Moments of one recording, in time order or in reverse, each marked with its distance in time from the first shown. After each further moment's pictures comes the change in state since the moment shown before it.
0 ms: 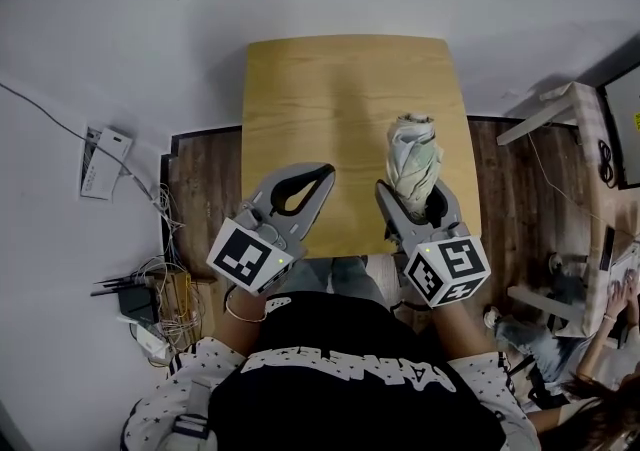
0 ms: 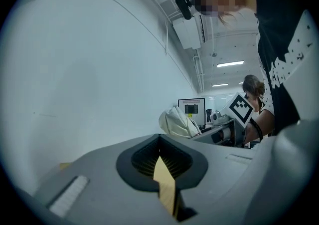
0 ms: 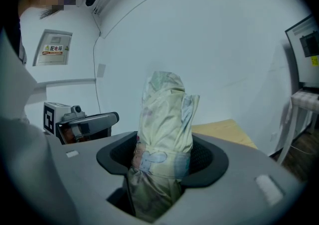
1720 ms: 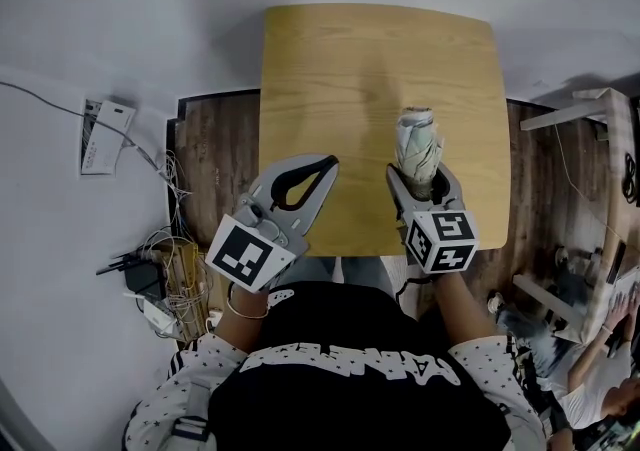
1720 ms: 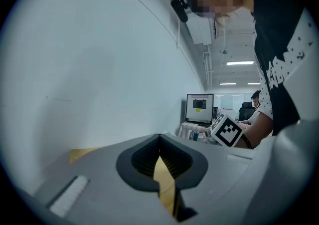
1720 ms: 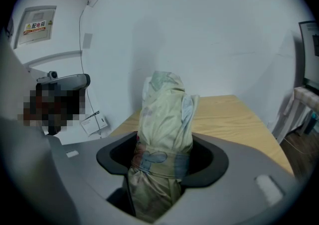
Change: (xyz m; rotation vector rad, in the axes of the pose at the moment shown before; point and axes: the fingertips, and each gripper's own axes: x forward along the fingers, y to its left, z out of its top) left arm -0.018 0.072 -0.048 -0.093 0.103 0.052; right arm 0.100 -0.025 -0.098 -0.033 0.295 -0.095
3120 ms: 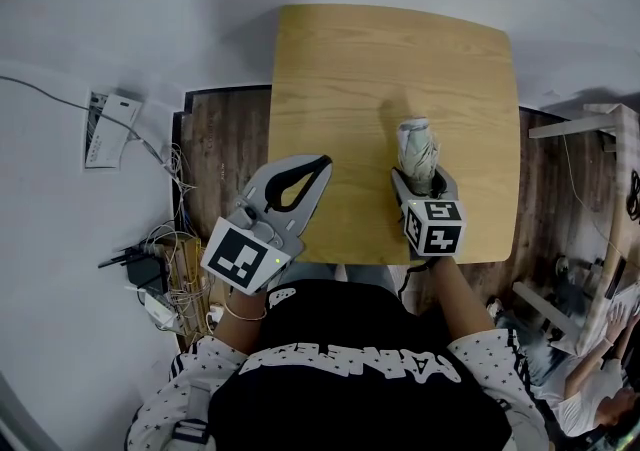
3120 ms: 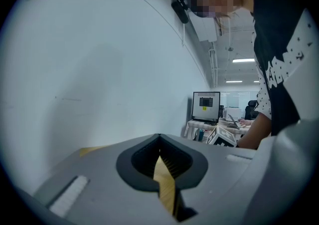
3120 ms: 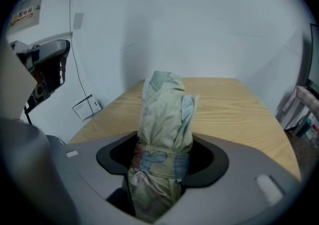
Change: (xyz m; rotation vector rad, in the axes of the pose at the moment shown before) left arm -0.004 0.026 -0.002 0.002 0.030 0.062; right arm 0.048 -0.027 -0.050 -0.028 0.195 -0.056
